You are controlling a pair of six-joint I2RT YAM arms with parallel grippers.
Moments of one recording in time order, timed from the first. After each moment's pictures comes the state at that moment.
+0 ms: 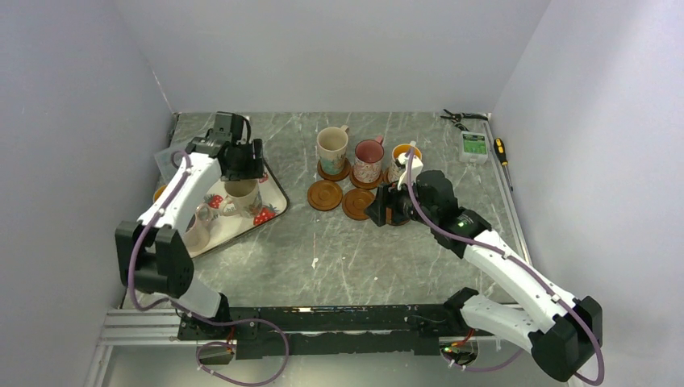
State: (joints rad) left arm -0.18 1.57 1.35 -0.77 -0.05 -0.27; right arm 0.58 0.98 0.79 -0.29 -0.18 0.32
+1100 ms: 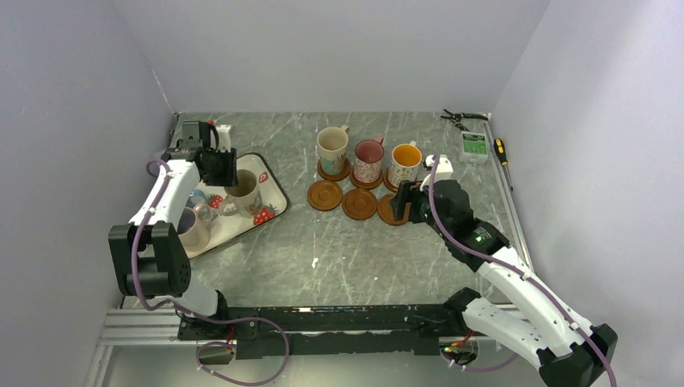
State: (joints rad) left arm 0.05 1.51 1.23 -0.69 0.17 0.06; right arm 0.58 0.82 0.77 -0.40 0.17 0.35
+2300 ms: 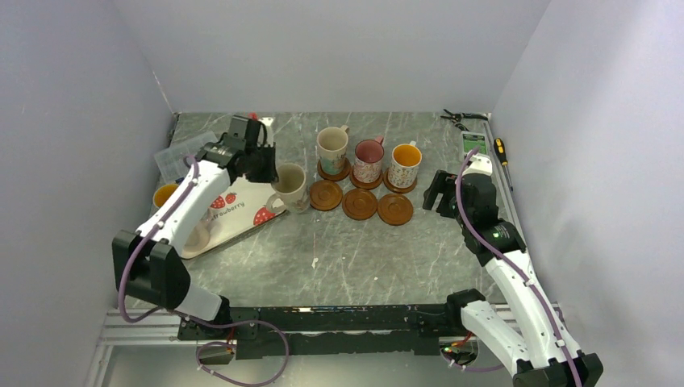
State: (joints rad) left arm -0.29 1.44 1.32 -0.74 0.11 -0.23; right arm 0.24 0.78 0.79 -0.52 0.17 0.37
